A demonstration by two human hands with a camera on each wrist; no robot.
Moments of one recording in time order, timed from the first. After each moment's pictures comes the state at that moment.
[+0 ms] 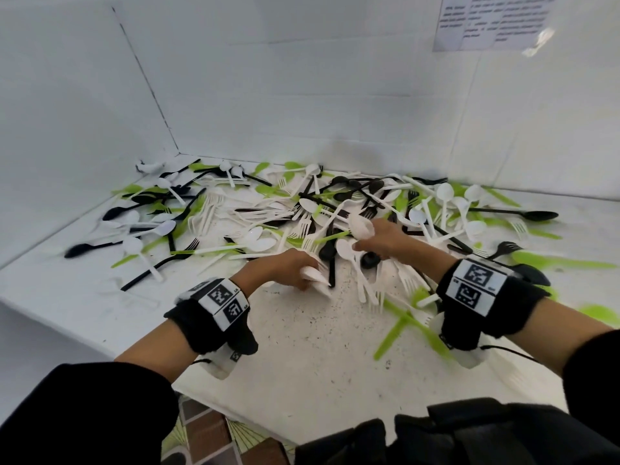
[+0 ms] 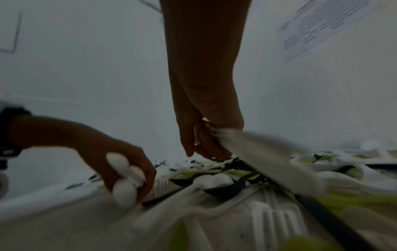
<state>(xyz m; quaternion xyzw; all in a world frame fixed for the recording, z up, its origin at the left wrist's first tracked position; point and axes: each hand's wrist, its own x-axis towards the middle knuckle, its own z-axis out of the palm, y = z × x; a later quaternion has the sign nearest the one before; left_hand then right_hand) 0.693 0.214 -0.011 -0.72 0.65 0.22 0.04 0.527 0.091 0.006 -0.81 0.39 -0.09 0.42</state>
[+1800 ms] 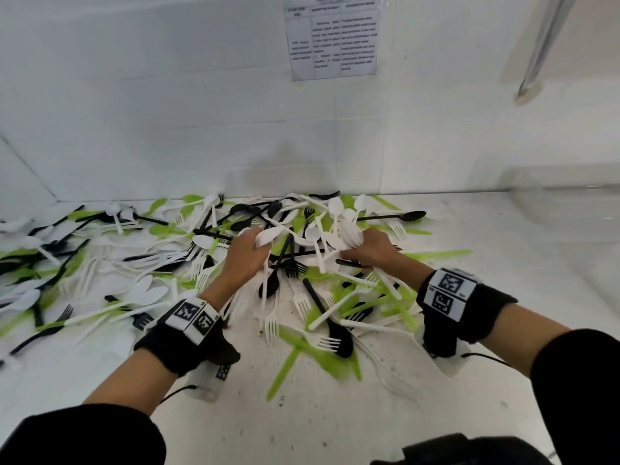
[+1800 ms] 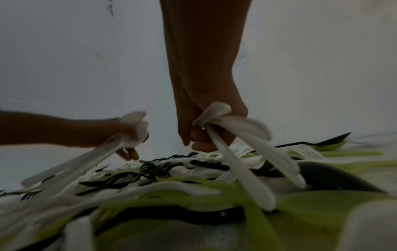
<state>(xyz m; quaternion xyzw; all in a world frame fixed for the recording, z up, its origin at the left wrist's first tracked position) 0.610 0.101 -0.007 -0.75 0.53 0.12 -0.38 0.387 0.004 -0.006 -0.74 0.51 -0.19 0.40</state>
